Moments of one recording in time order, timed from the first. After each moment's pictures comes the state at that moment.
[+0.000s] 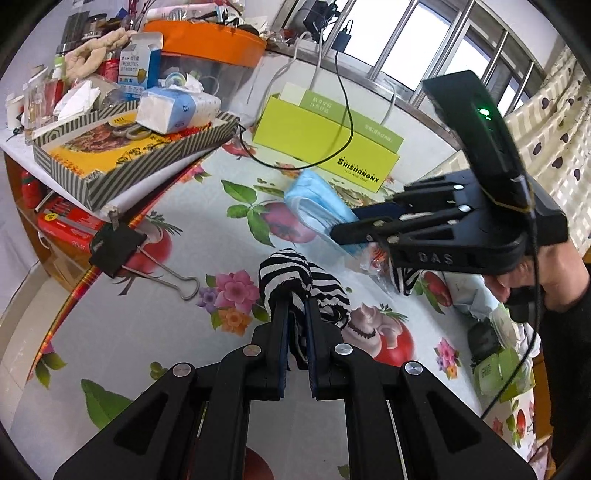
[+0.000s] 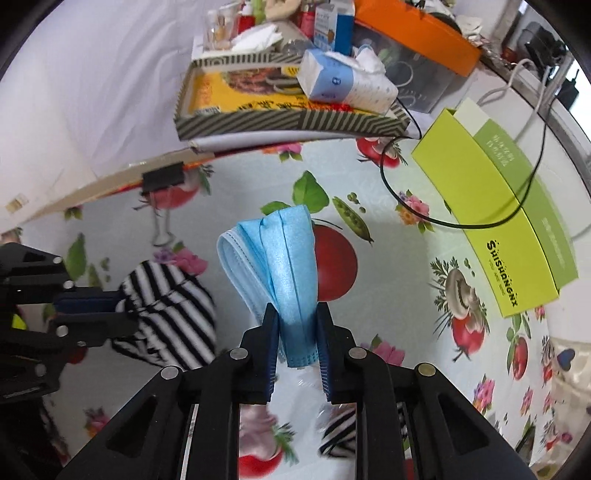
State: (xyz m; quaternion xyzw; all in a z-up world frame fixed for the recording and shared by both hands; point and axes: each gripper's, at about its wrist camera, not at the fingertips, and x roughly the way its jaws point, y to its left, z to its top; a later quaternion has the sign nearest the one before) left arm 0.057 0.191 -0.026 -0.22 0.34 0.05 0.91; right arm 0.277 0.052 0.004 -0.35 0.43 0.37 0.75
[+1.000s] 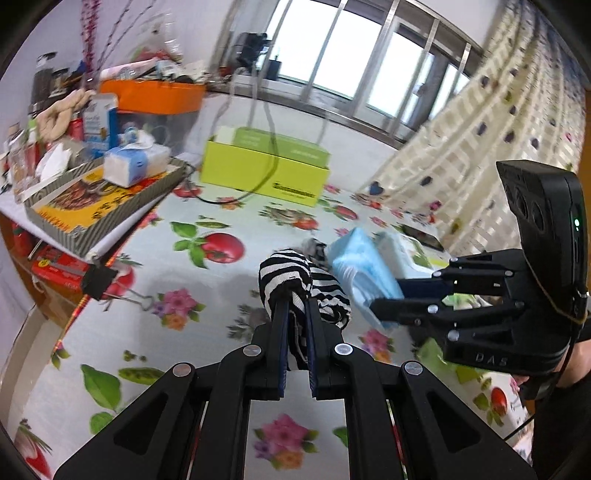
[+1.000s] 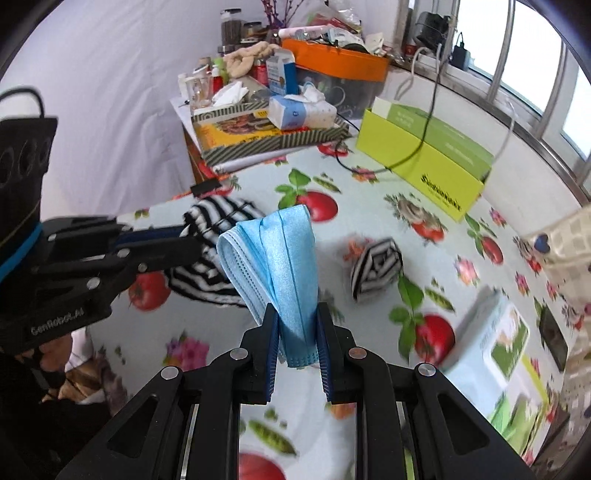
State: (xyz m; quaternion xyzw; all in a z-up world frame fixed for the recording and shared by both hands) left arm 0.022 0.115 0.036 -0.16 0.30 0.00 0.94; right arm 0.148 -0.057 0.053 -0.23 0.40 0.33 0.83
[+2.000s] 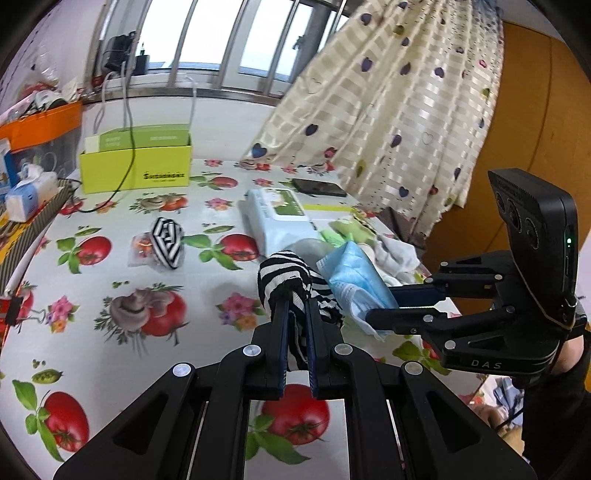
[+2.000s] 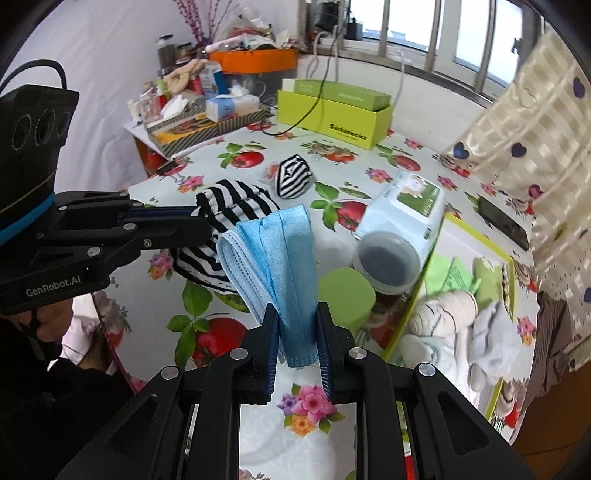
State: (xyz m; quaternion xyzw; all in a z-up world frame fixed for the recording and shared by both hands) left arm 0.019 -0.010 0.051 -0.08 0.33 -0.17 0.93; right arm 0.053 -0.189 0.053 -0.15 0.41 0.23 0.87
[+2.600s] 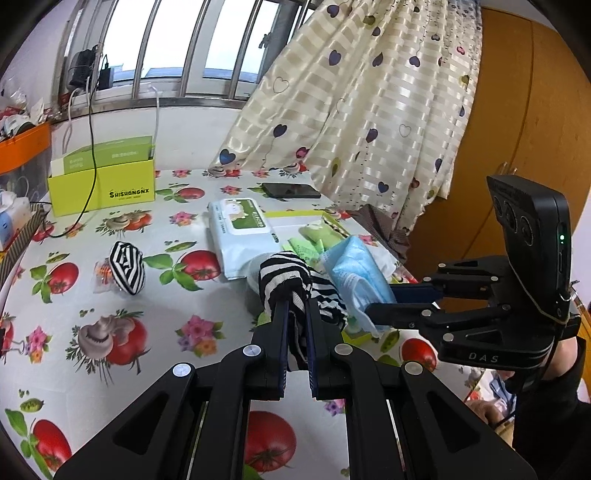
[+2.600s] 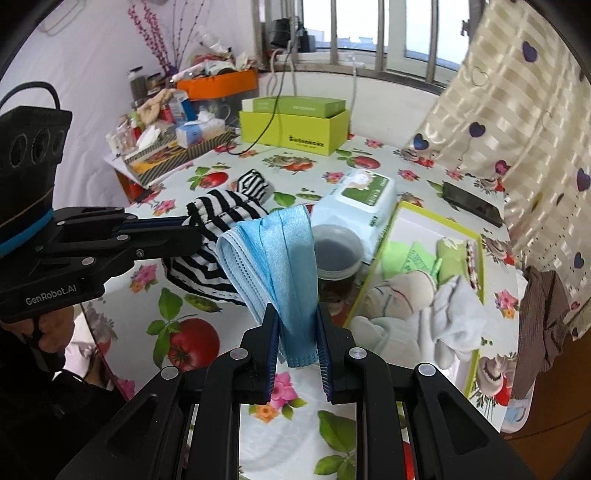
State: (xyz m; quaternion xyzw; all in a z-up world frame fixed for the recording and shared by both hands) left arm 0.038 -0.050 0.063 -0.06 0.32 -0.20 0.92; right arm 0.047 -0.245 0.061 -0.09 0.38 0.19 0.90
